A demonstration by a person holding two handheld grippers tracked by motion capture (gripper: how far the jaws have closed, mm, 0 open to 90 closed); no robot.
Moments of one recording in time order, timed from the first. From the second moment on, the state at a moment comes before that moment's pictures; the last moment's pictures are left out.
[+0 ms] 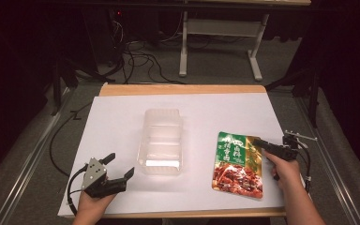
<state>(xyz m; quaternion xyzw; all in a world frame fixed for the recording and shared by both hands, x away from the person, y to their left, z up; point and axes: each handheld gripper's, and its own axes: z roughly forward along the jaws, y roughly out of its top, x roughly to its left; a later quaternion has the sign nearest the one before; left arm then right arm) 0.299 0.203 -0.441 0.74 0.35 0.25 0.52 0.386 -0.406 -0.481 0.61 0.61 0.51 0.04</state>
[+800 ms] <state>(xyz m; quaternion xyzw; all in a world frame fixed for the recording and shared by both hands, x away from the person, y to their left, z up) 0.297 0.202 -0.440 0.74 0.35 0.25 0.53 0.350 -0.380 -0.446 0.58 0.62 0.50 0.15</state>
